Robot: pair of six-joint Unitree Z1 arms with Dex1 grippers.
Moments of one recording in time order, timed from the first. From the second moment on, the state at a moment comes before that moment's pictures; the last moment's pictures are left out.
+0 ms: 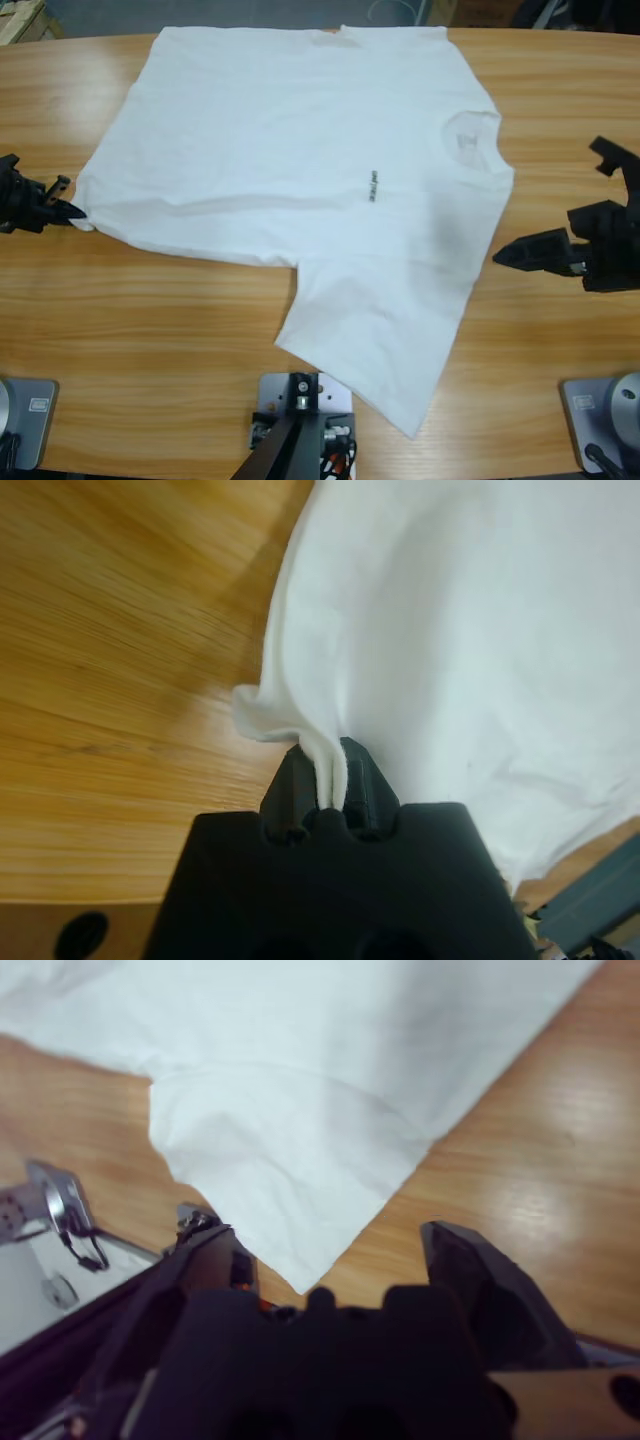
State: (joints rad) arm 0 0.04 1.68 -0.74 0.43 -0.34 -0.64; arm 1 0.53 1.28 -0.80 0.70 0.35 0.65
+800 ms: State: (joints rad) arm 0 0.04 1.55 -0.71 0.43 -0.35 -0.64; arm 1 0.81 1.41 -0.40 0.14 0.35 1.06
